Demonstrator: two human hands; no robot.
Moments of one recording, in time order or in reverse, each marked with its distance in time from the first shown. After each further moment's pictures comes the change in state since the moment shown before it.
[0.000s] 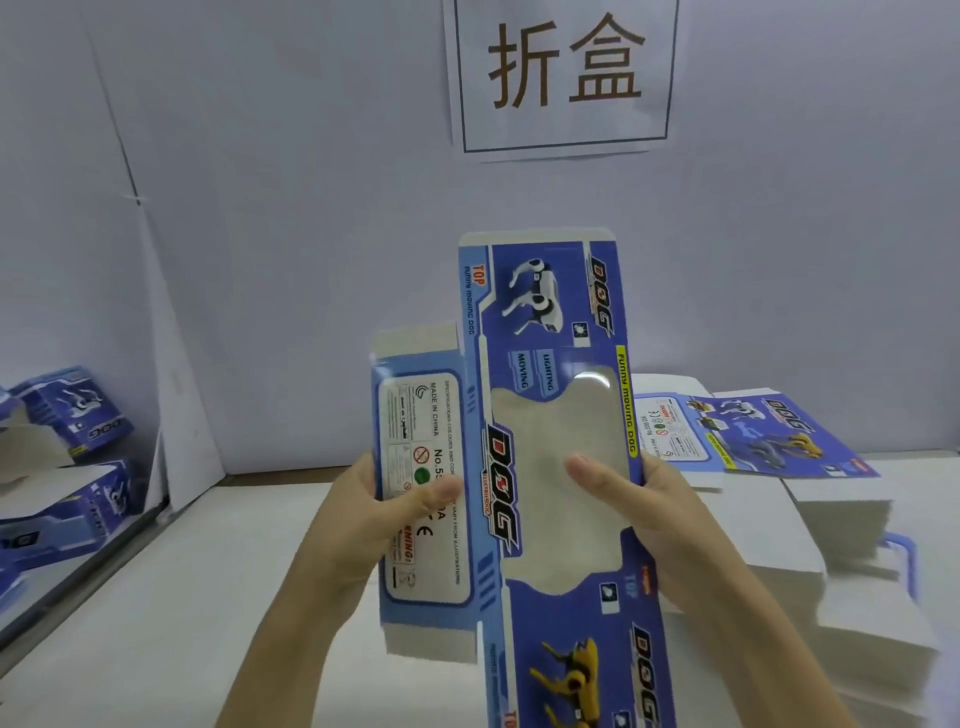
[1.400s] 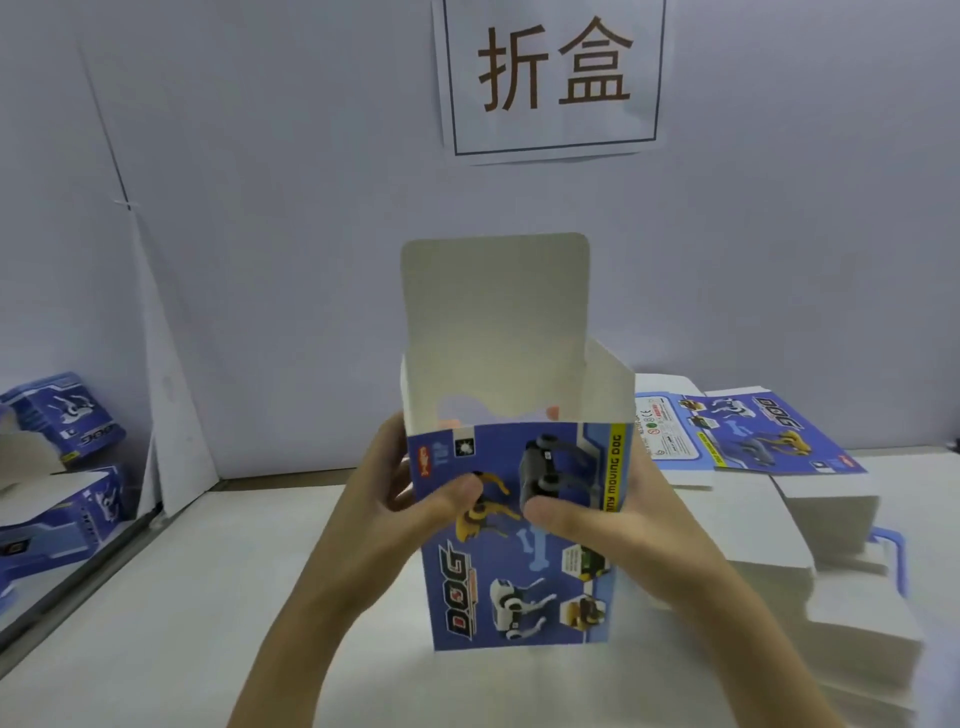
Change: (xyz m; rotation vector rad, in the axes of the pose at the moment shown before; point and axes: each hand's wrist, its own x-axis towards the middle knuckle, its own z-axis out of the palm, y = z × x) left_hand -0.013 0.008 0.015 0.067 -0.124 0.281; right_hand -0.012 -0.014 0.018 -0.131 -0.183 -0.354
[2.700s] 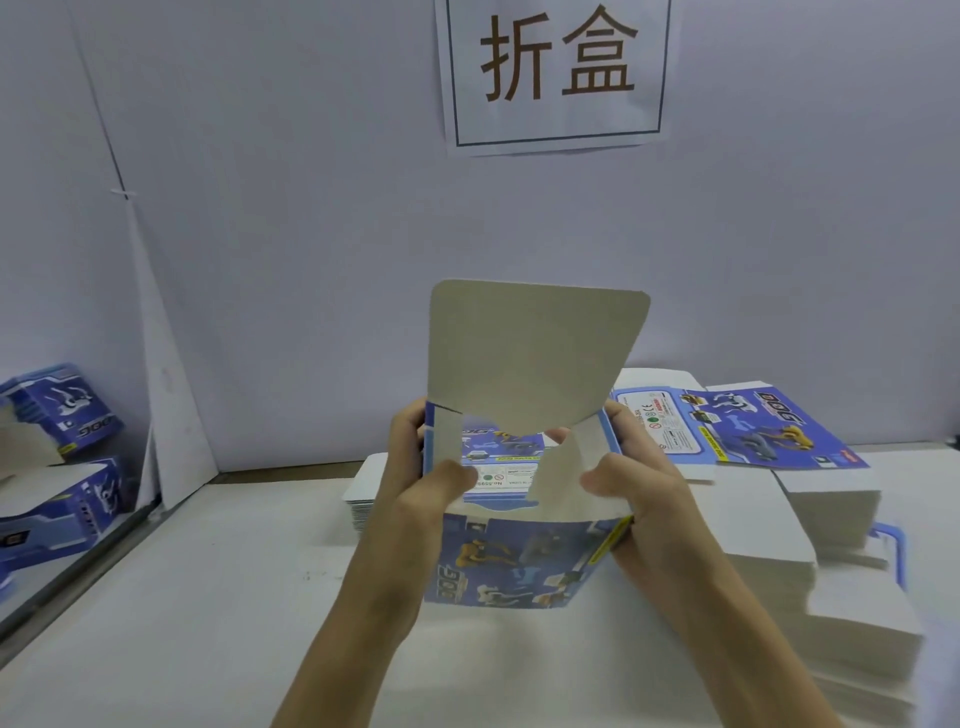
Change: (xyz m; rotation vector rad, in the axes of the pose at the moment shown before) left_hand -0.004 0.012 0.029 -0.239 0.053 -0.056; right_hand 0.002 -0.003 0.004 0.381 0.131 0.173
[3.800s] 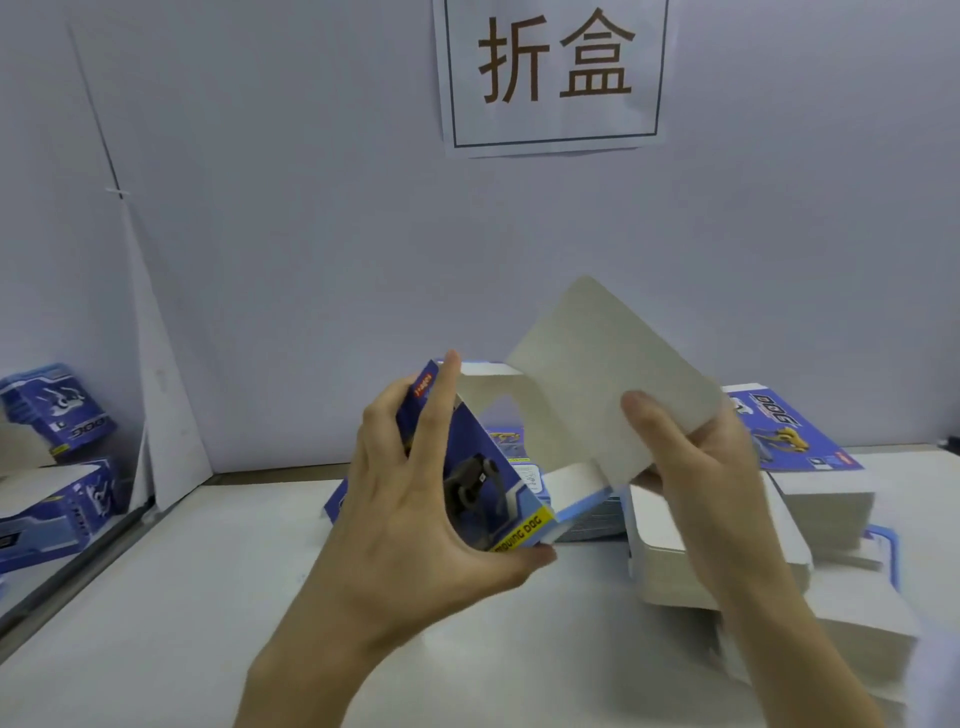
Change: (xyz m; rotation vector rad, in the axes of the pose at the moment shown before) left_hand -0.009 0.009 -0.008 1.051 0.024 0.397; right_hand -0.002 -0.023 -0.008 -0.392 0.445 -0.276
